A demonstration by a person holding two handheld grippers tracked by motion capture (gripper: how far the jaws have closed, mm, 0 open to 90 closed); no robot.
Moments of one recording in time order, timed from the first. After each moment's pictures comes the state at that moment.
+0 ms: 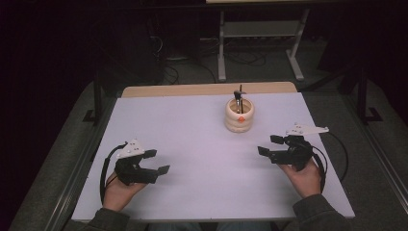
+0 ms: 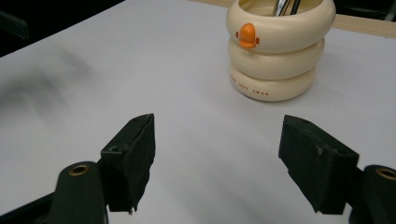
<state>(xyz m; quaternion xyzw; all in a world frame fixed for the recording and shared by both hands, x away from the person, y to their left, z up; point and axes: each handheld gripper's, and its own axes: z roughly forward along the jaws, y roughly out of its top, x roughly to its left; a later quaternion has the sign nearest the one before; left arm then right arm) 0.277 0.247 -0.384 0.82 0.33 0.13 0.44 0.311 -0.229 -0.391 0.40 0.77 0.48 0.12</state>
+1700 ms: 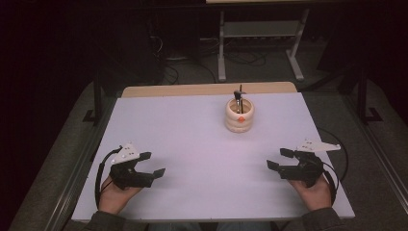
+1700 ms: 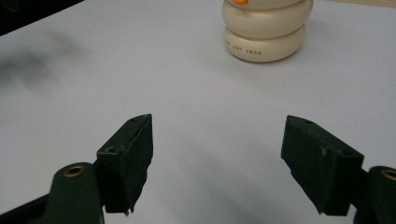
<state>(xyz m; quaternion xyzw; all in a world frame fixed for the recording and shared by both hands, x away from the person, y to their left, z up) 0.267 0.258 -0.389 0.82 0.34 0.15 0.44 0.275 -0.249 -0.410 0.41 0.77 0.47 0.13</state>
